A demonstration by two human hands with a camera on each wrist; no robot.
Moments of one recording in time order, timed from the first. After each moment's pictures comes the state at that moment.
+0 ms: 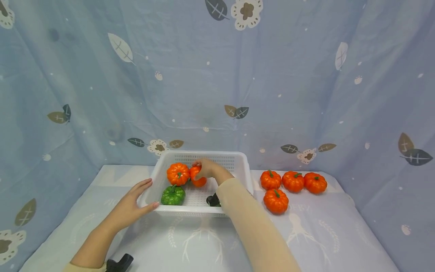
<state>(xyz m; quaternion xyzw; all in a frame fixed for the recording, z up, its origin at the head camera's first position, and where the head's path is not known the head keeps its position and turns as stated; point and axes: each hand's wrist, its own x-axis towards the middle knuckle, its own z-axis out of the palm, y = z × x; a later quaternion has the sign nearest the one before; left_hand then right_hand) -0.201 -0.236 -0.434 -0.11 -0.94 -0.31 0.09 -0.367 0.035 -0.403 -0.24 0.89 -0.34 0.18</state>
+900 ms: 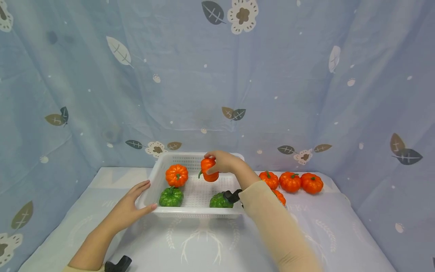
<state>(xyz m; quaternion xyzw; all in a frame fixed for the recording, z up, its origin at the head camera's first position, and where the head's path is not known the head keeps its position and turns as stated) -0.201 -0.235 -0.433 -0.10 -0.94 -0.31 0.08 -0.329 0.099 -0.327 -0.24 0.91 -0.29 0.16</state>
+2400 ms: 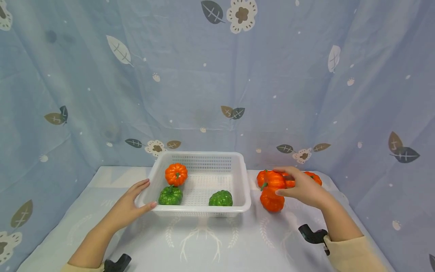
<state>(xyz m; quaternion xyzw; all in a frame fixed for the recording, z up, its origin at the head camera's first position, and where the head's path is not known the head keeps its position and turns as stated) -0.200 -0.235 -0.434 -0.10 -0.94 -0.30 0.08 -0.229 0.307 -0.344 -0.20 0.92 -0.34 0.03</state>
